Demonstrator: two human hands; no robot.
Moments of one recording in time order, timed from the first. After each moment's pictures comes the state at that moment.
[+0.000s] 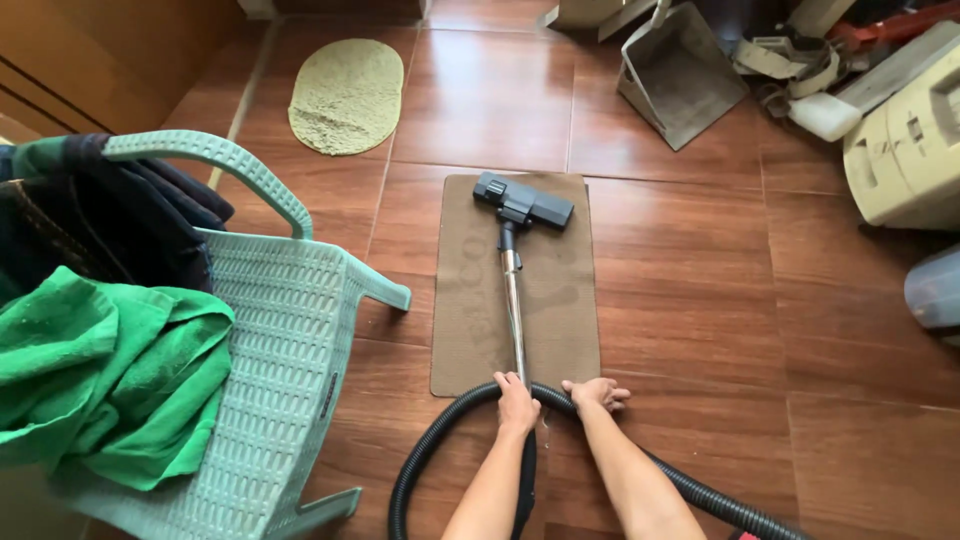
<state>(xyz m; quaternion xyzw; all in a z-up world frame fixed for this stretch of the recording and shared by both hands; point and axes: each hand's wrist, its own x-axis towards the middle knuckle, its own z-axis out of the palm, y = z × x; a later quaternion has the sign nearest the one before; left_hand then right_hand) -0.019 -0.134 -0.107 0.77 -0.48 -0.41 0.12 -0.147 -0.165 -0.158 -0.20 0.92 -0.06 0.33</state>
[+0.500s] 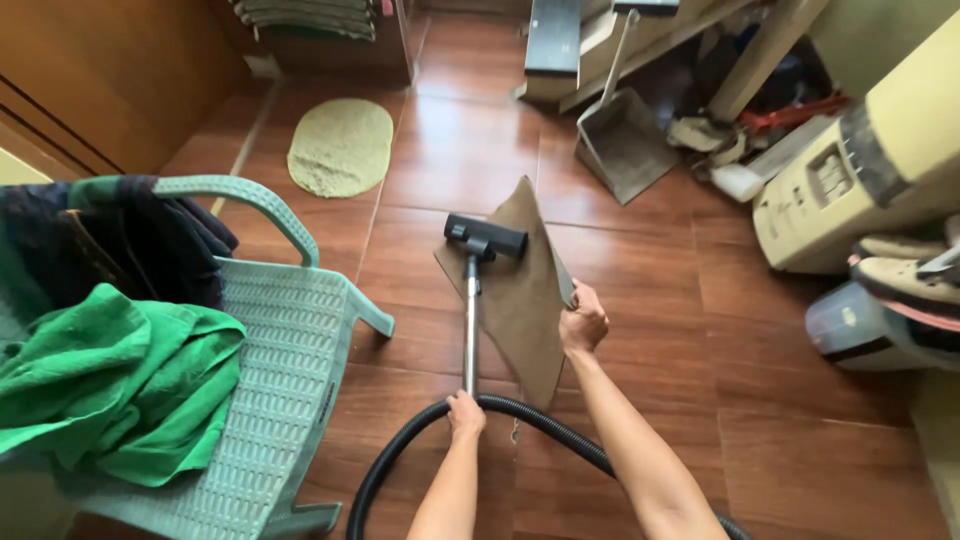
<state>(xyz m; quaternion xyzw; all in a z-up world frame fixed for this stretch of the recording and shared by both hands) 0.015 -0.132 -0.112 0.82 -0.41 -0.37 0.10 -0.150 -0.240 0.089 -0.52 0.71 -0.47 0.07</state>
